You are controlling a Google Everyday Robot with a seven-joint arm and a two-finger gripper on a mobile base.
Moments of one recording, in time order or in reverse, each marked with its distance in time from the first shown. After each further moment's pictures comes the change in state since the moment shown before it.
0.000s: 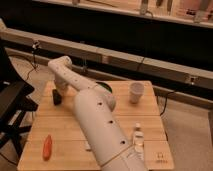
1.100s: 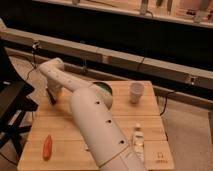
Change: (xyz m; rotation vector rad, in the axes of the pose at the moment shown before) arm -0.033 -0.009 -0.016 0.027 0.017 -0.057
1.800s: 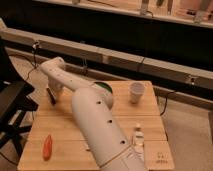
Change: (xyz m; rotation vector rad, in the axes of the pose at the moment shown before) arm 0.005 0.003 -0.001 -0.003 0.002 -0.010
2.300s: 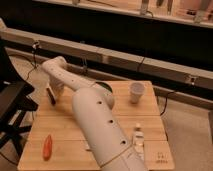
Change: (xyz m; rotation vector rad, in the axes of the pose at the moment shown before) arm 0.003 0.004 -0.001 -0.002 -0.001 -0.009
